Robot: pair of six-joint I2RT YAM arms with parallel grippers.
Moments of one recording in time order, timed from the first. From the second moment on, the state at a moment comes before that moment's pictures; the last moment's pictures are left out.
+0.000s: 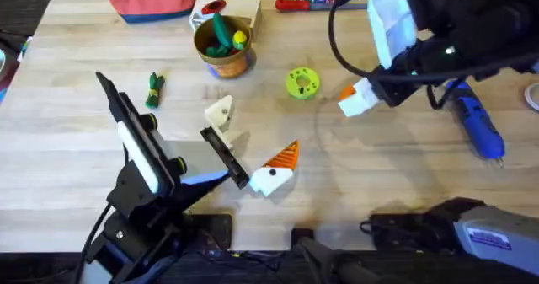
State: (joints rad) left arm -0.59 0.01 0.01 -0.06 0.32 0.03; right arm 0.35 1.31 1.07 -0.98 0.01 -0.28
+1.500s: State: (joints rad) left arm -0.59 0.01 0.01 -0.06 0.32 0.03; right arm 0.30 1.53 1.07 -0.86 0.03 -0.37
